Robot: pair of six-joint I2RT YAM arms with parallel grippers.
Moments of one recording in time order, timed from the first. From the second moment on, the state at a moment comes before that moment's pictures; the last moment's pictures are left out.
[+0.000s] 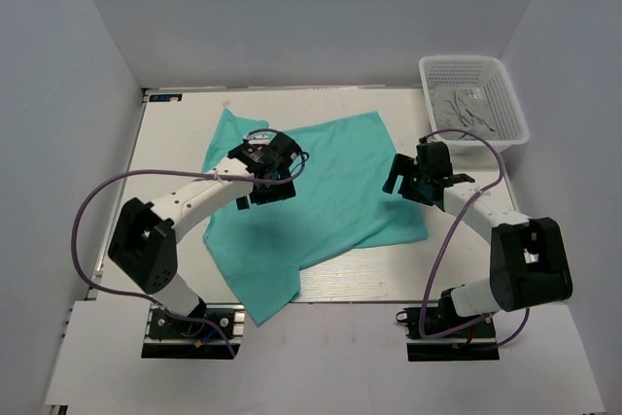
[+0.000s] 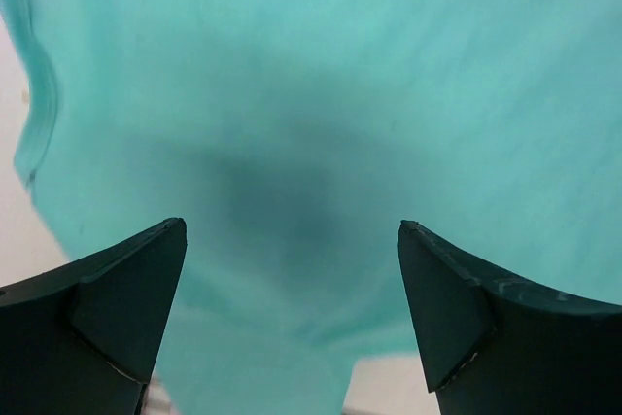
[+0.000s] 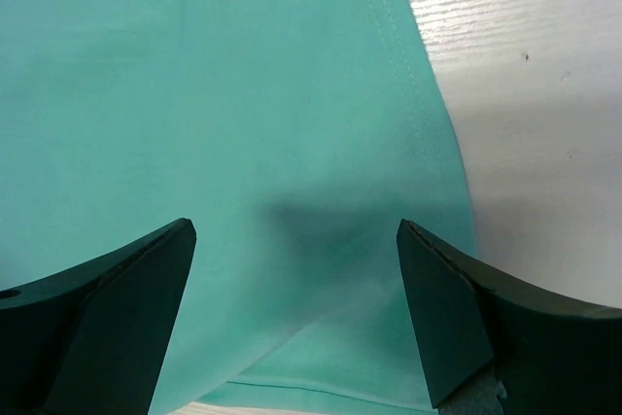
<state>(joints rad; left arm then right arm) -0.69 1.57 1.27 -1.00 -0.40 -0.90 0.24 1.41 0.76 -0.22 -0.05 0.45</state>
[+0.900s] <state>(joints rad) -0.31 2.15 1.60 -0.59 -0.35 -0.66 0.25 1.73 0.99 -0.24 0.06 0.50</state>
